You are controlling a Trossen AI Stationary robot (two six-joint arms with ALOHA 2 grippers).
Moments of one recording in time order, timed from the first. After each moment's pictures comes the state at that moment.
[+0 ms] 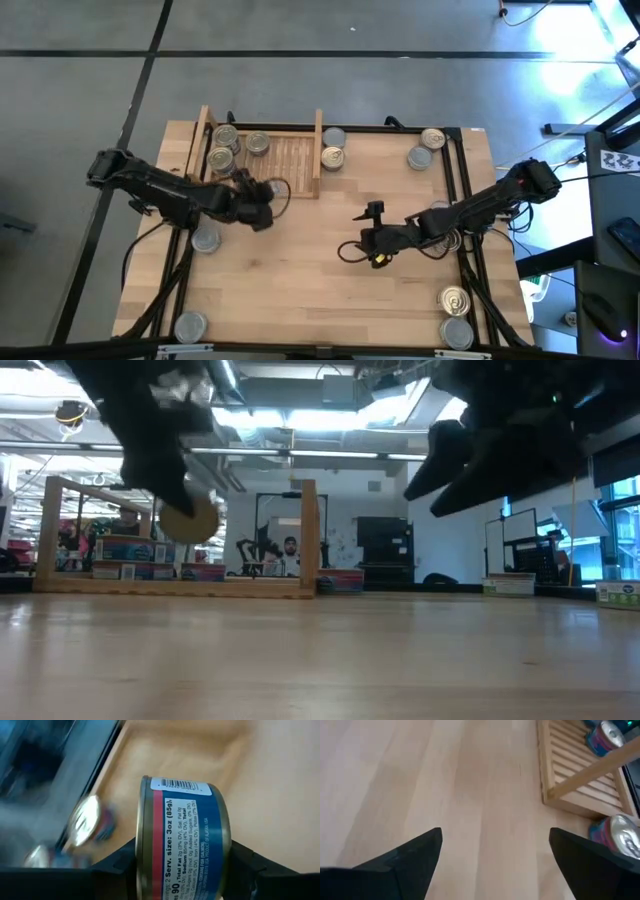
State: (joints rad) left arm -0.15 1.31 0.81 -0.80 -0.77 -0.44; right arm 0.36 1.45 0.79 -0.13 0.45 -0.07
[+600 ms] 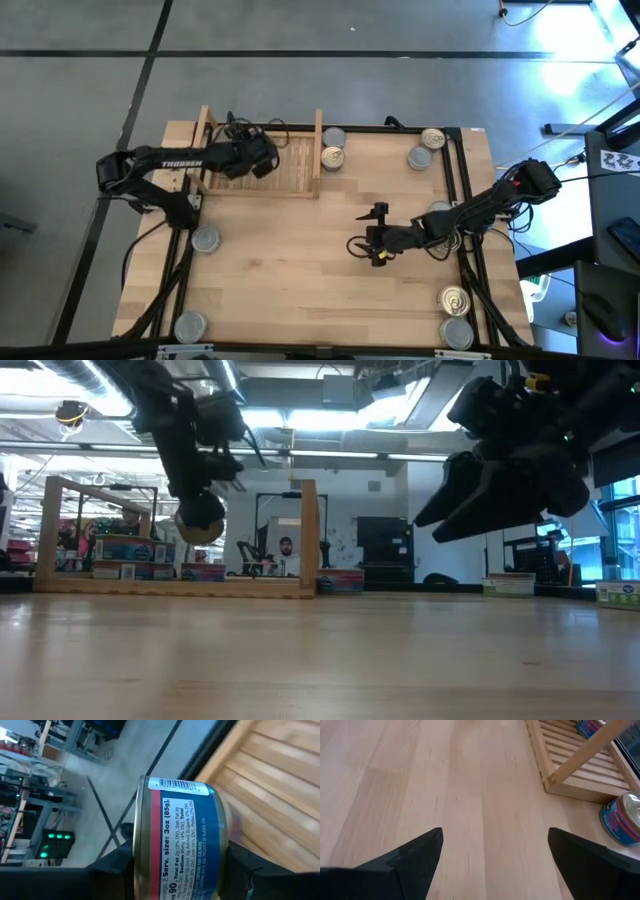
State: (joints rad) left arm 0.44 1.38 0.81 -0.48 -0.85 0.08; right arm 0.36 1.45 0.61 0.14 0.49 0.02
